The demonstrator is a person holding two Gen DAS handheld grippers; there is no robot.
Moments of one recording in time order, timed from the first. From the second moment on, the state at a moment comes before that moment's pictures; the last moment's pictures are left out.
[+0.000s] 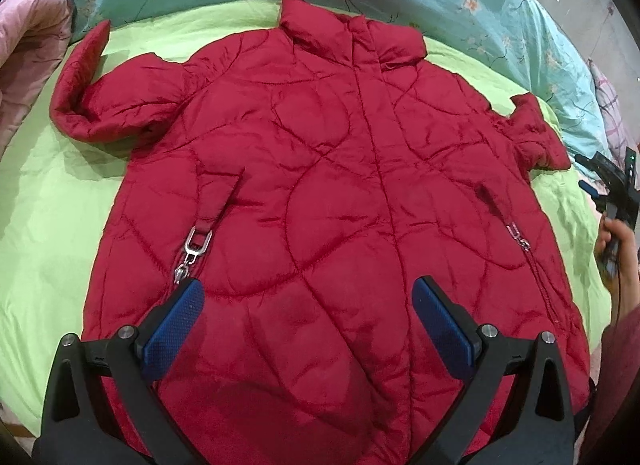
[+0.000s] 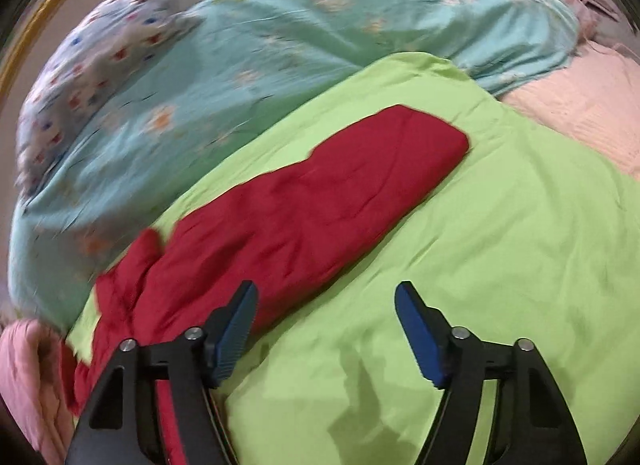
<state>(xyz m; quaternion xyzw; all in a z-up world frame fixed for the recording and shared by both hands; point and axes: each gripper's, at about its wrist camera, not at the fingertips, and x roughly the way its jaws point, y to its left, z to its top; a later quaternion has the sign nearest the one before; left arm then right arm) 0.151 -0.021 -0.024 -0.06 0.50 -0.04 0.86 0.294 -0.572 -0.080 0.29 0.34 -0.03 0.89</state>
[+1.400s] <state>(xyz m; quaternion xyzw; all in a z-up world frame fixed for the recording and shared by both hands) 0.199 -0.038 -0.031 -0.09 0.50 -0.07 0.86 0.340 -0.486 -0.007 0.28 0.25 0.21 0.90</state>
